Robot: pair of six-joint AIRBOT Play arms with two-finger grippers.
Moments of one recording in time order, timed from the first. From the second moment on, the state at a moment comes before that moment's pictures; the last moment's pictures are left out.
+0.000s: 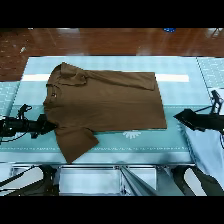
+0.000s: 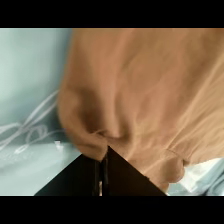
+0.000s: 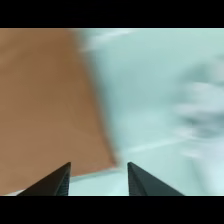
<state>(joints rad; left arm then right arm) 0.58 -1.26 0.54 0.90 -1.15 -1.21 -0.48 -0.82 0.53 -1.02 1.10 1.41</state>
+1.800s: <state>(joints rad) 0.55 -0.78 1.74 0.65 -1.12 -1.27 -0.13 -0.92 2.05 -1.22 1.28 1.51</state>
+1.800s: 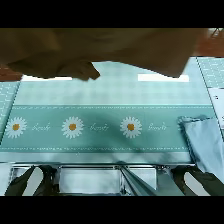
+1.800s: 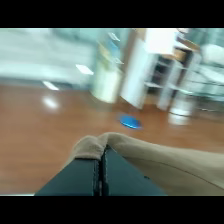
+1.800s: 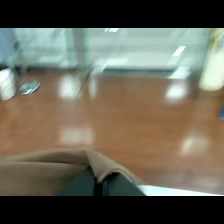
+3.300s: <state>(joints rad) 0.12 -1.42 1.43 1.23 -0.88 -1.63 -0.13 -1.49 1.48 -1.12 1.05 1.43</state>
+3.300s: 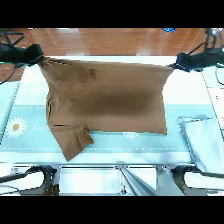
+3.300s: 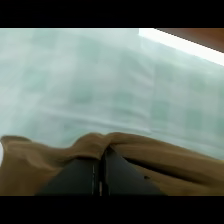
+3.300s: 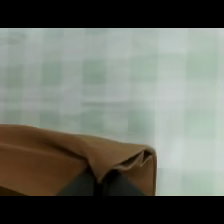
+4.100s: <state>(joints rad) 0.15 -1.73 1.54 1.13 -1.14 -1.48 -0.17 -1.80 1.68 -1.10 1.26 1.39</state>
